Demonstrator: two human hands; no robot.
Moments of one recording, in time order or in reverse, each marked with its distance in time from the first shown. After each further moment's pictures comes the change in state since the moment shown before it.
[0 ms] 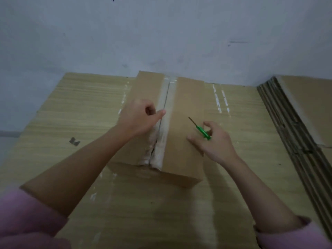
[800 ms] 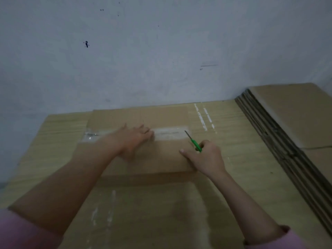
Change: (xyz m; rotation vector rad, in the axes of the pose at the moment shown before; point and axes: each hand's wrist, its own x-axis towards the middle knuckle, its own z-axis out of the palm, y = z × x) left_hand 0.061 0.015 -0.018 0.858 -0.823 0.390; right_hand 0.027 -0.002 0.000 -0.013 0.184 0.196
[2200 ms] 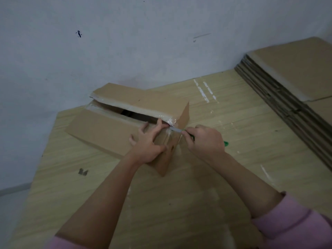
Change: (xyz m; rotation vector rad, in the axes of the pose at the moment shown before) left_hand -0.035 0.075 0.062 -0.870 0.345 -0.134; right_hand -0.050 0.013 0.028 -0.262 0.344 -0.560
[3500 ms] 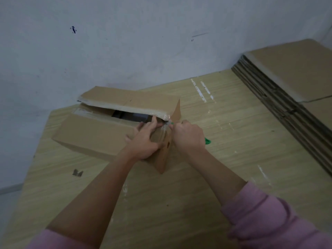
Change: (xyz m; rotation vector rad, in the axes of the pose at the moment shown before) left_hand 0.011 -0.005 -0.005 -0.024 -0.006 -0.043; right_hand 0.024 -0.039 -0.002 -0.137 -0.357 0.094
